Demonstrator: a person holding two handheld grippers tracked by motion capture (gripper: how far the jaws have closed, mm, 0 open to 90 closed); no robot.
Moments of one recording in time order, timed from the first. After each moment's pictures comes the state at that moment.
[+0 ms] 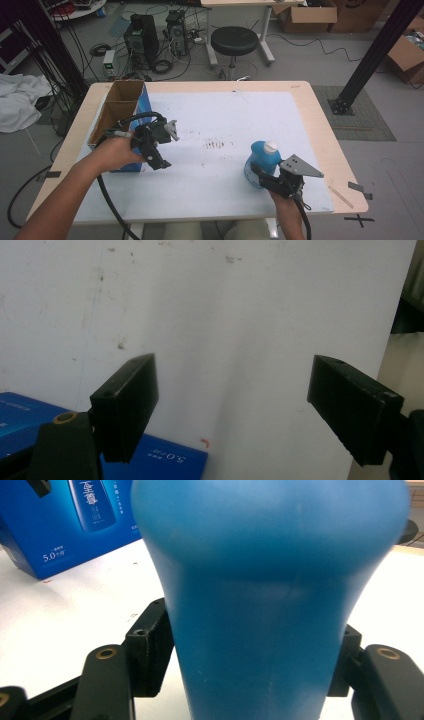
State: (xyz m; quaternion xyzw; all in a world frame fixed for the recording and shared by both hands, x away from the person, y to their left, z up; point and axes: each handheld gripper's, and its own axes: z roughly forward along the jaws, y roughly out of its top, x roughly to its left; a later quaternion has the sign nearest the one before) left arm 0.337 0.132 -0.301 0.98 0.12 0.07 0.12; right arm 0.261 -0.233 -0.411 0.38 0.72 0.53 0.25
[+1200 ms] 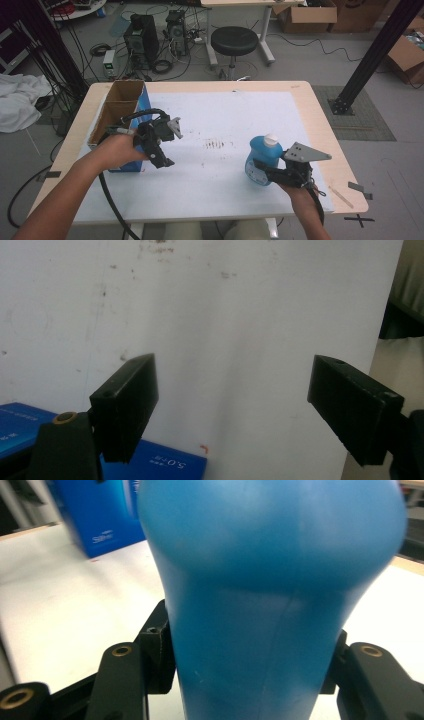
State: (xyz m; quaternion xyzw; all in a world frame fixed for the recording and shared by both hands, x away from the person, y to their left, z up) left arm 0.336 0.120 -0.287 0.98 0.11 0.07 0.13; right arm 0.276 -0.247 -0.373 0.30 0.78 0.52 0.19
